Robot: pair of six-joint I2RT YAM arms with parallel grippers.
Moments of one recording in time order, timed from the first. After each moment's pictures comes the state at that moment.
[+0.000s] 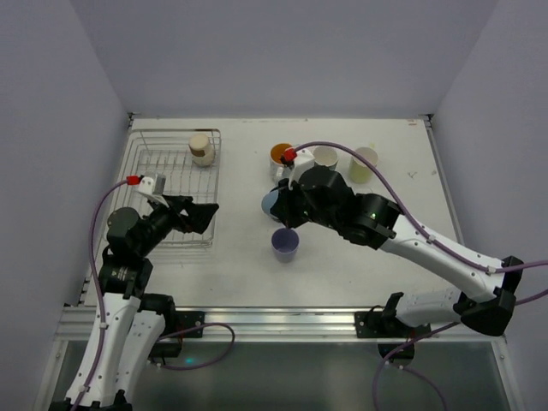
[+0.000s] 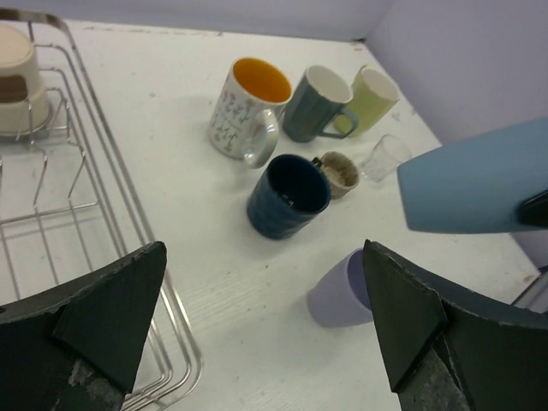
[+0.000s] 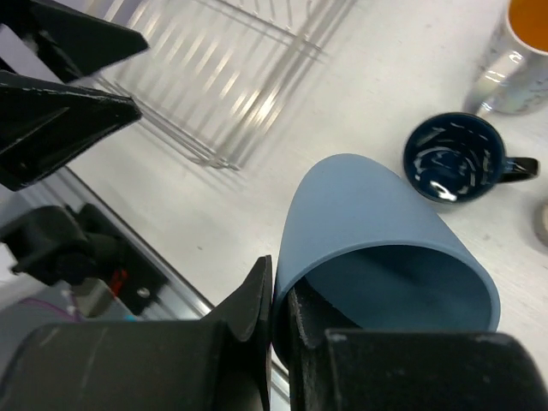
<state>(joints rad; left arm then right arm) -0.09 0.52 0.59 -0.17 0.49 -0.40 1.03 1.25 1.33 -0.58 0.17 0.47</state>
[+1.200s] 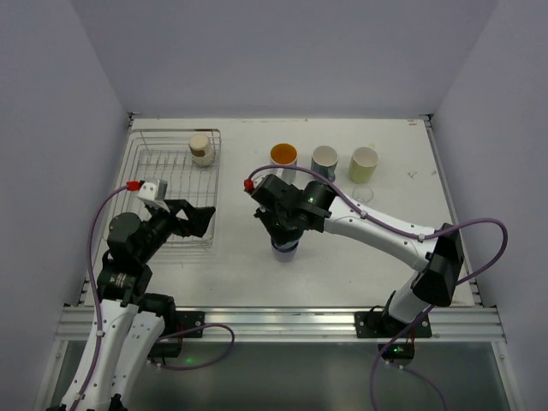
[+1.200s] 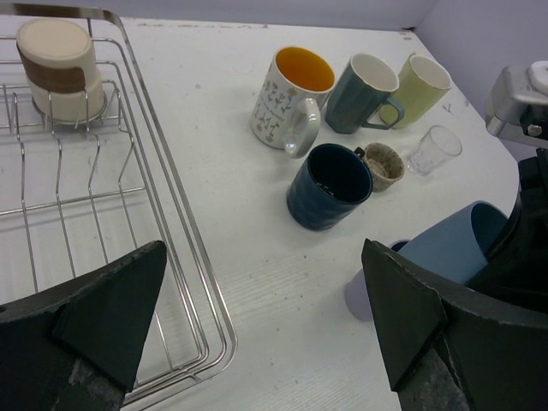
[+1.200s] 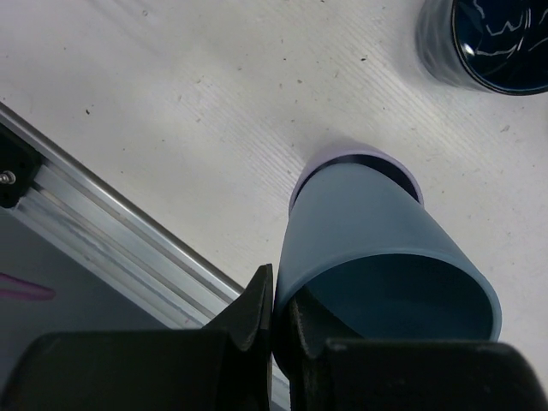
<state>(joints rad) -0.15 0.46 0.59 -0.28 0.34 -0.30 1.05 1.62 1.54 -1.01 0.10 0.36</state>
